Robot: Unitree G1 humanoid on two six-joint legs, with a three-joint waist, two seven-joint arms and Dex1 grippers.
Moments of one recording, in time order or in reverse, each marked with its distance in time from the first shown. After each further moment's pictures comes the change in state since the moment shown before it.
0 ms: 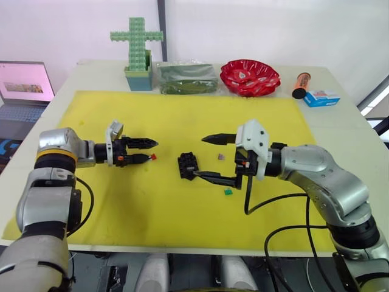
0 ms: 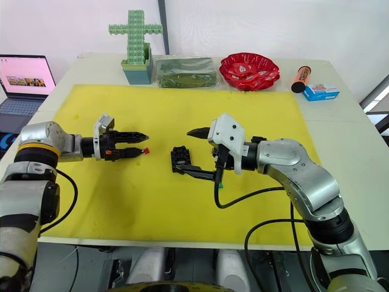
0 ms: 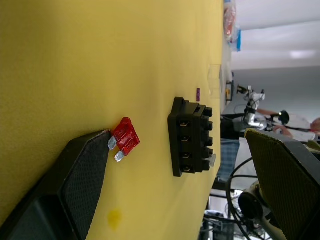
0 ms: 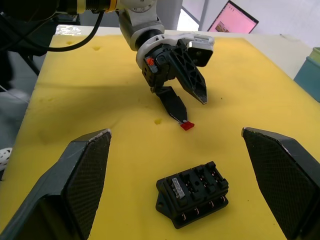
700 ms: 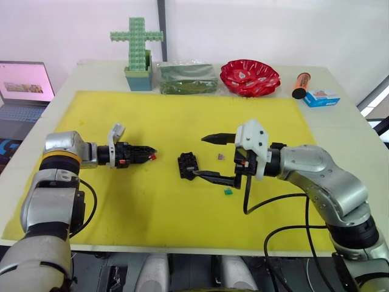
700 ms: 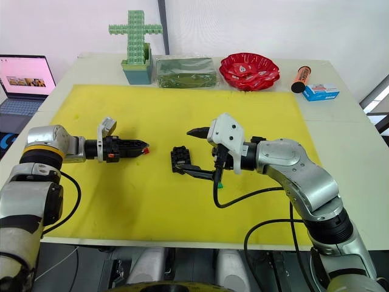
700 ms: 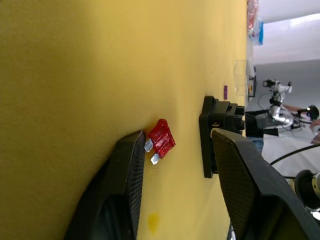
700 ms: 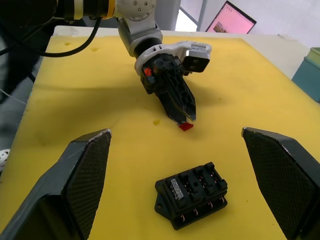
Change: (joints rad) left arm 0.008 -0.019 -0.010 0.018 0.067 -0.077 0.008; right arm 0.000 0.004 0.003 0.000 -0.001 0.000 -0.009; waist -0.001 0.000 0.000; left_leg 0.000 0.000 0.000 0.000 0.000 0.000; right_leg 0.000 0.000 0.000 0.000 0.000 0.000
